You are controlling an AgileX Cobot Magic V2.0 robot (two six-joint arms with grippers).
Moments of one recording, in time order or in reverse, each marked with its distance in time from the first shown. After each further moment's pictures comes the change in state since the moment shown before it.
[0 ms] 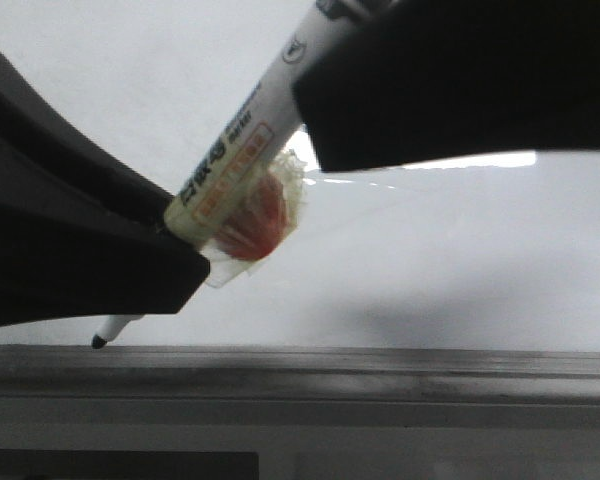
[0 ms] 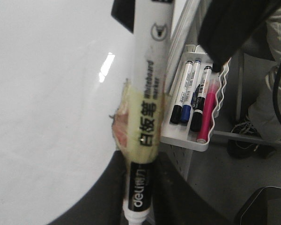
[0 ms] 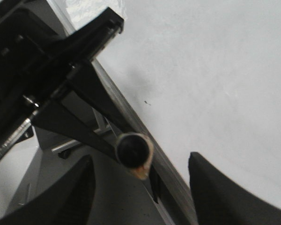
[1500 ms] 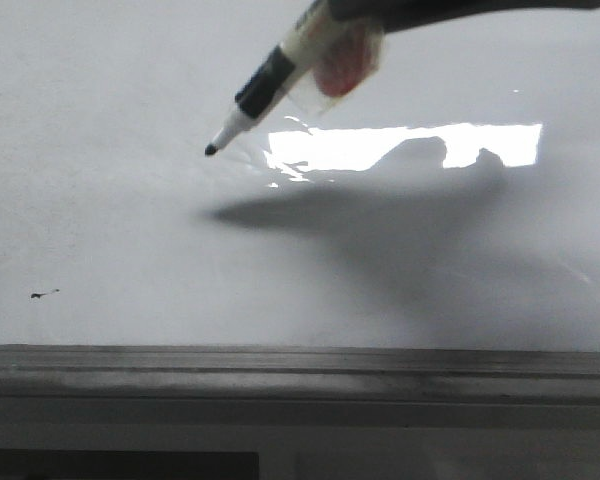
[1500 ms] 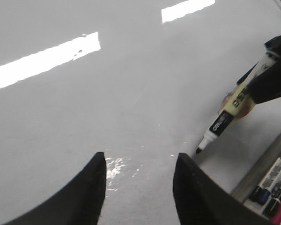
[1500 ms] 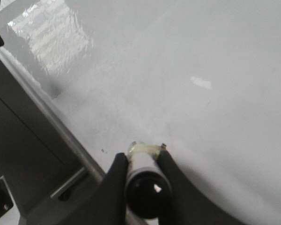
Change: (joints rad) left arm 0.371 -0.526 -0.041 -0.106 0.252 -0.105; right arm -0.220 0.081 -0.151 0.184 0.064 -0.002
